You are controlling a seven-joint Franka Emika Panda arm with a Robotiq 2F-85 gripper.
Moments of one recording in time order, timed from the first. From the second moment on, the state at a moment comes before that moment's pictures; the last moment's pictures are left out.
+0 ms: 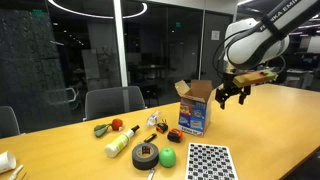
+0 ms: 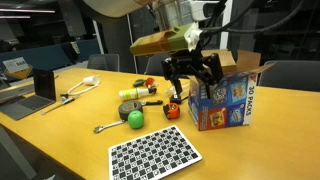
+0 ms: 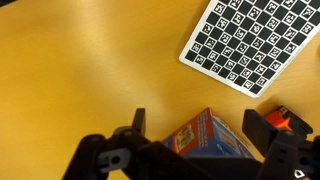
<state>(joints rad) -0.17 -0.33 0.06 -2.56 -0.25 2.34 0.27</state>
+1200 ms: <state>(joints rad) -0.11 -0.31 0.06 -2.55 -0.18 2.34 0.27</state>
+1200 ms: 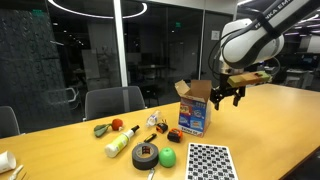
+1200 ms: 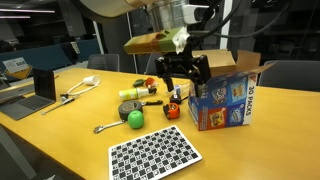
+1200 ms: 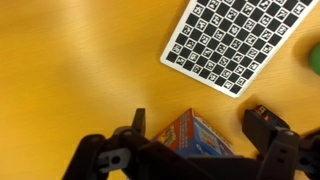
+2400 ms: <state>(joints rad) 0.14 0.19 0.14 -2.30 0.31 2.55 0.61</state>
